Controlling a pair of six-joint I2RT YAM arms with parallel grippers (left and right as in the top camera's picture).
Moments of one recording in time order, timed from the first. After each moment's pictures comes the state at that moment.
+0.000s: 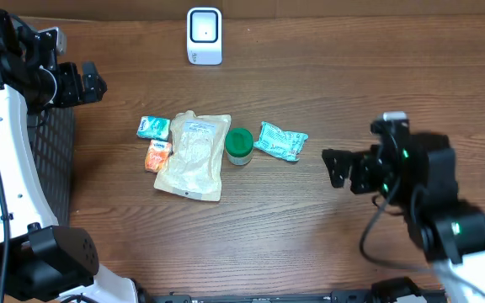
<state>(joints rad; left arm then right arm) 0.32 1.77 1.93 -1.31 0.29 0.11 0.20 0.95 0.98 -0.80 -0.21 0.19</state>
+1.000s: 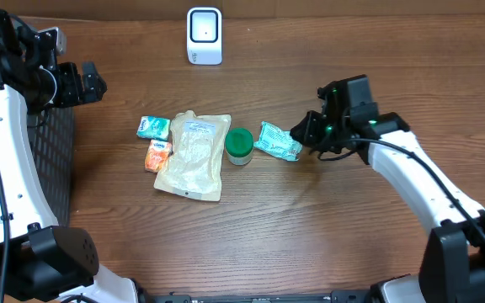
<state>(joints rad) 0.32 1.77 1.93 -1.31 0.29 0.11 0.27 1.64 1.12 -0.56 -0.40 0.57</state>
